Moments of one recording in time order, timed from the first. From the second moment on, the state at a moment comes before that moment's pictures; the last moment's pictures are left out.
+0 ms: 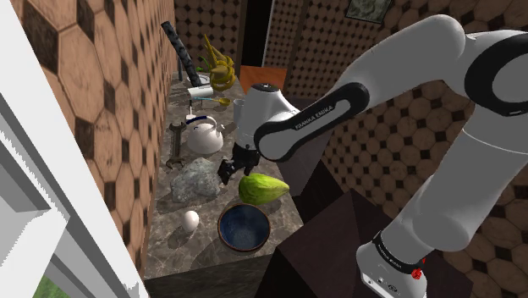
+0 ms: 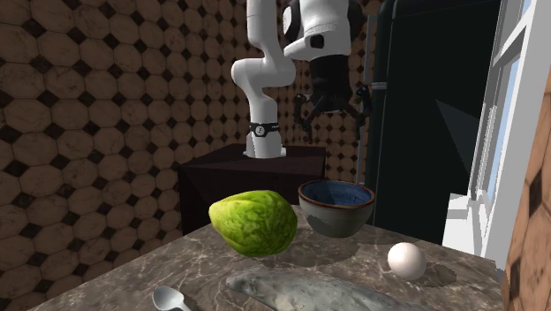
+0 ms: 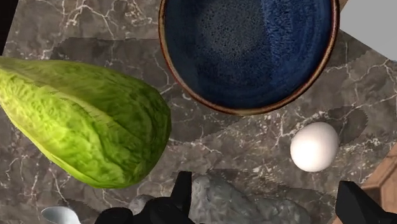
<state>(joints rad) 0.13 0.14 0.39 -2.31 0.02 2.55 0.45</state>
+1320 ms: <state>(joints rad) 0.41 0.87 0.24 -1.68 -0.21 2.60 0.75</state>
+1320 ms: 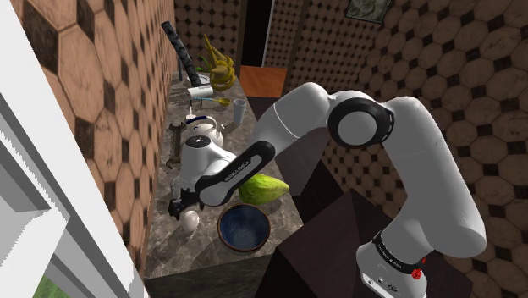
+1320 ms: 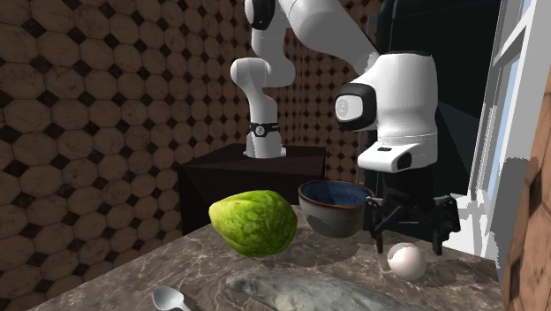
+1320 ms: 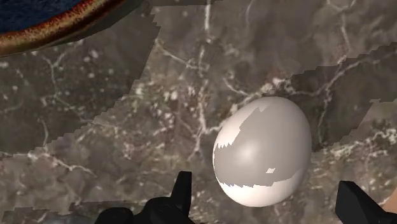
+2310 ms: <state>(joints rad) 0.43 0.94 0.23 -1.63 -0.22 2.63 0.75</state>
